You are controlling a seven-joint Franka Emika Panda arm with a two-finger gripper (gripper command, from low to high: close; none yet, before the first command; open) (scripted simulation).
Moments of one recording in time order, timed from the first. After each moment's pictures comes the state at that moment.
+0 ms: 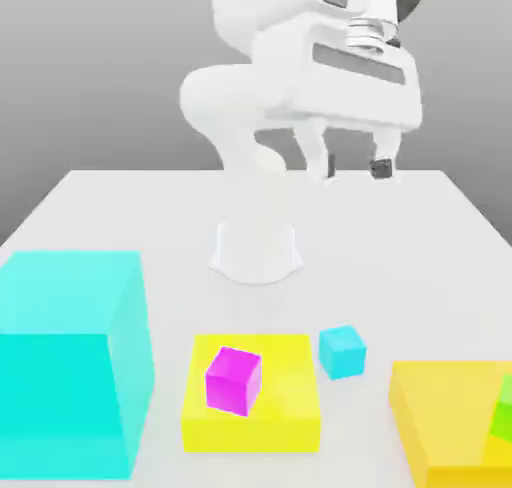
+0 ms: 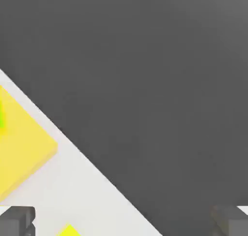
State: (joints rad) arm 0.31 -0.43 -0.09 -2.66 -0.09 2.61 0.11
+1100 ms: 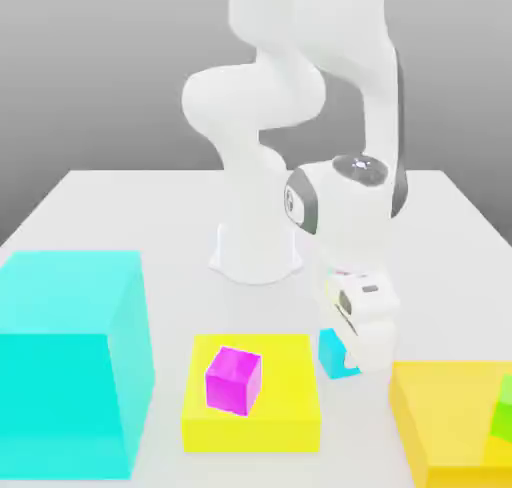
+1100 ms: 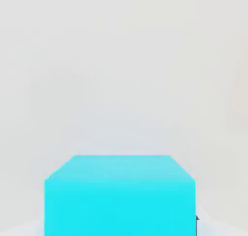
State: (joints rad) arm 0.46 0.19 -0.02 -2.94 0.07 3.13 -0.69
